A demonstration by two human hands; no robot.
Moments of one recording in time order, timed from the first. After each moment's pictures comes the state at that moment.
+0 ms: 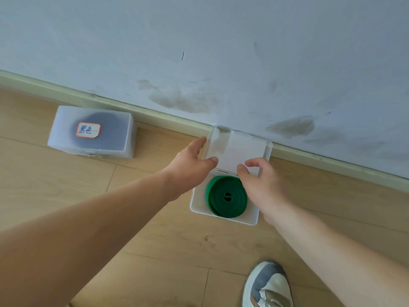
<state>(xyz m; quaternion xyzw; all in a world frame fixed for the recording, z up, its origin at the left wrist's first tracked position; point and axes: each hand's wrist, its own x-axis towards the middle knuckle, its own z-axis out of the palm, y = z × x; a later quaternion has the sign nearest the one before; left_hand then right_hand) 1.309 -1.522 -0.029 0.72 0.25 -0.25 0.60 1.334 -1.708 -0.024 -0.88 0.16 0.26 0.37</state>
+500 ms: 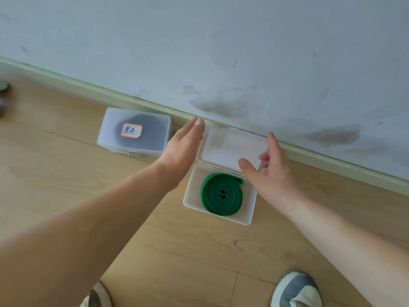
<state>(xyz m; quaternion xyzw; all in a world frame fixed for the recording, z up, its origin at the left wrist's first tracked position) 1.296 -1.449 -0.011 0.67 0.34 -0.11 0.65 1.340 -1.657 -0.025 -0.90 0.00 0.27 0.35</state>
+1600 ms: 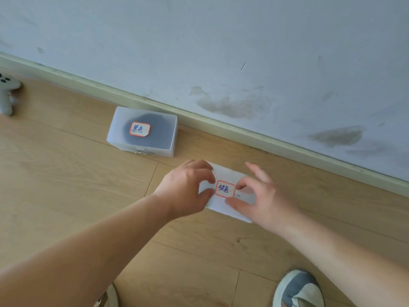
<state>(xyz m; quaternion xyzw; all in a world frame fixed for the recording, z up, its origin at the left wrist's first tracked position) 1.230 -1.447 -0.063 0.94 0.01 -0.08 0.34 1.299 -1.670 -0.040 -0.90 -0.22 0.29 0.23</state>
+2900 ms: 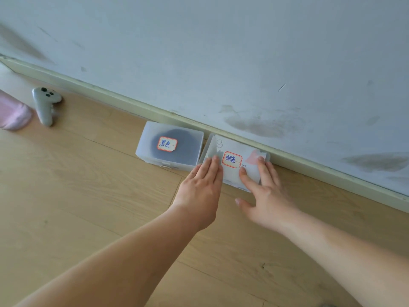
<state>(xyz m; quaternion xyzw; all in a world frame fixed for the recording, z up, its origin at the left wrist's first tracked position) 1.238 -1.431 -0.070 0.98 0.01 -0.19 0.05 1.328 -1.606 -0.064 -0.91 -0.26 0.33 0.05</state>
